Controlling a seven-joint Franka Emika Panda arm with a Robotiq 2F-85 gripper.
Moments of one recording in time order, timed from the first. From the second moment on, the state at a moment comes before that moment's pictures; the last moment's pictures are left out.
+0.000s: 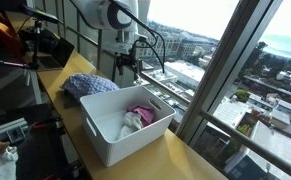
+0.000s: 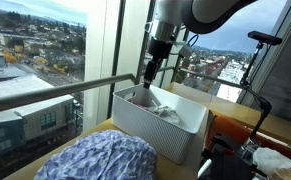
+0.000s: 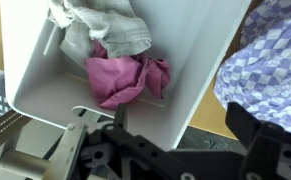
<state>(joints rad) 0.10 0.34 0.07 -1.86 -0.24 2.31 -0.05</state>
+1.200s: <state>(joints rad) 0.02 0.52 0.00 -2.06 -0.30 2.59 -0.10</state>
